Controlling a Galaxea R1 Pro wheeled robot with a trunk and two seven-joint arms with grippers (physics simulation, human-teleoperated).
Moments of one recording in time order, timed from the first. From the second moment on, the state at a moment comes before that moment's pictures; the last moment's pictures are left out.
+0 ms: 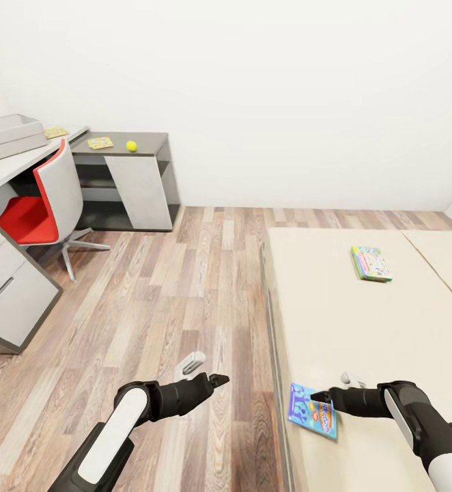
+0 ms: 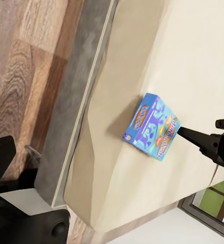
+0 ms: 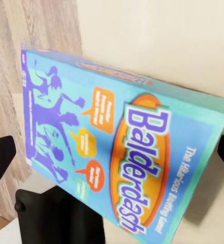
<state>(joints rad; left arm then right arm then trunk) -0.33 0.02 -0.33 -1.42 1.26 0.80 0.41 -0.54 -0.27 -0.14 -0.75 -0.02 0.83 0.76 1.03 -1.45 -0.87</state>
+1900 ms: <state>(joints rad) -0.33 0.02 -0.33 -1.42 1.26 0.80 0.42 -0.54 -0.27 -0.14 -0.75 -0.02 0.83 0.76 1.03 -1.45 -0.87</state>
